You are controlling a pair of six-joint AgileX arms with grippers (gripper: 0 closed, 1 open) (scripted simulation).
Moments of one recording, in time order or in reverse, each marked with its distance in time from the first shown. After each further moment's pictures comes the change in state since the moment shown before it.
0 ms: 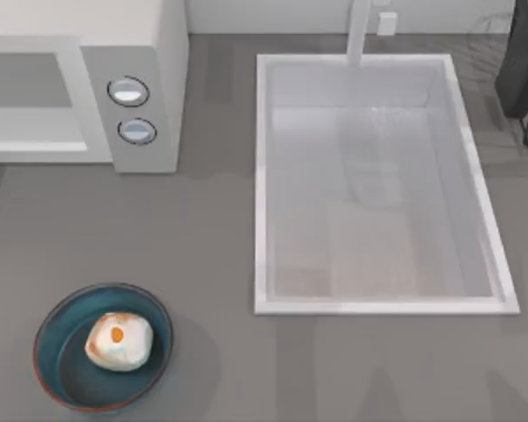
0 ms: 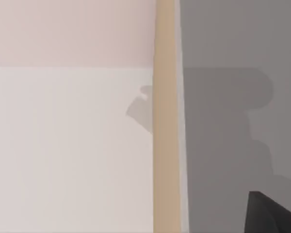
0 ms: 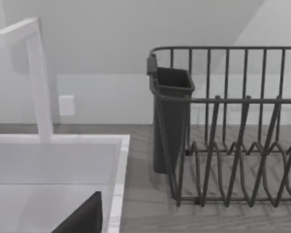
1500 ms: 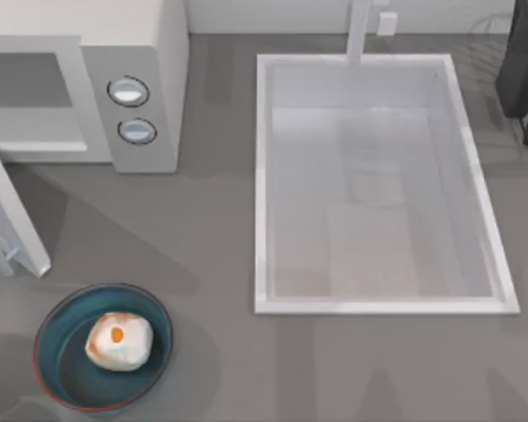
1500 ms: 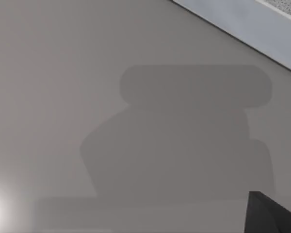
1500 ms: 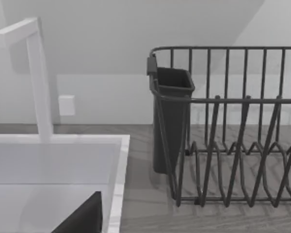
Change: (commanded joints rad) left arm -0.432 -0.553 -0.594 0.251 -0.241 -0.435; right arm 0.000 0.000 0.000 0.000 0.000 0.000
